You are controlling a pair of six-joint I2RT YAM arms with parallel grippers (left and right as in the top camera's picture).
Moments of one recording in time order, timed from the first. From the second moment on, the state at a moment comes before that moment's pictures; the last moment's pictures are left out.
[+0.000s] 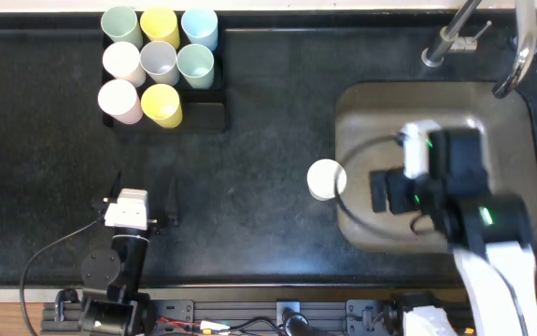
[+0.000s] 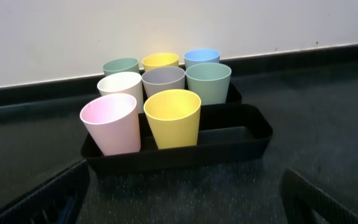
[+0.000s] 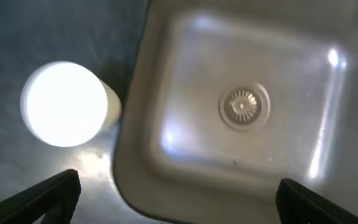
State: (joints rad) left arm -0.12 0.01 0.01 -0.08 -0.02 0.08; right arm 0.13 1.11 1.11 -1.18 -0.01 -0.10
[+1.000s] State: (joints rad) left arm -0.12 0.01 0.01 -0.08 -0.02 0.08; right arm 0.28 1.69 1.31 -1.21 -0.05 -0.28
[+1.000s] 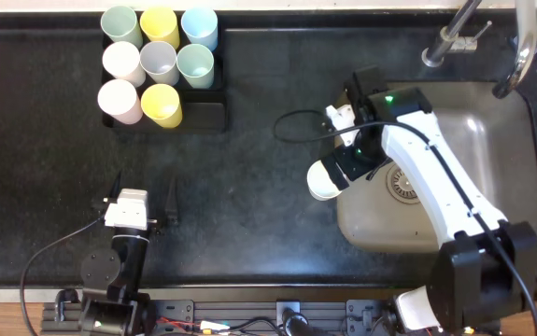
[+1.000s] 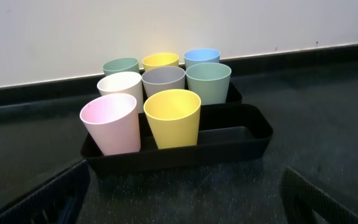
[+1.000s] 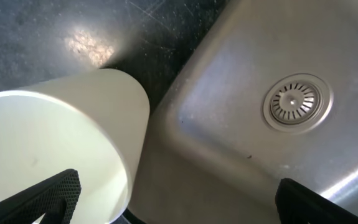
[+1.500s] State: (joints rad) left arm -0.12 0.01 0.01 -0.08 -0.02 0.08; right arm 0.28 1.74 1.32 -1.19 -0.11 -0.30
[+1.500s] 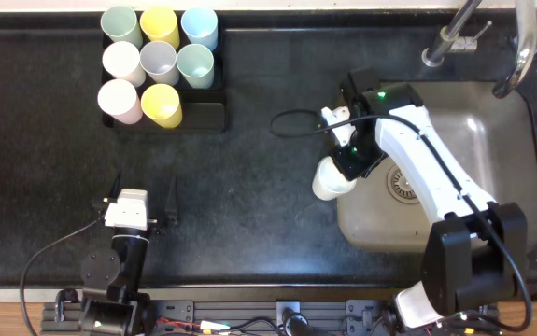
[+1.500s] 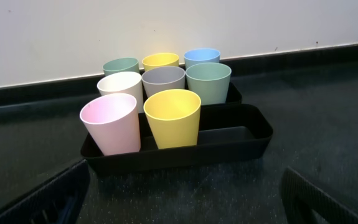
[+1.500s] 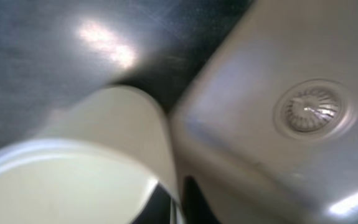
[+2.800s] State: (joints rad) left arm -0.12 0.01 0.01 -0.08 -0.02 0.08; right arm 0.68 2.39 2.60 -1.34 -0.07 -0.18
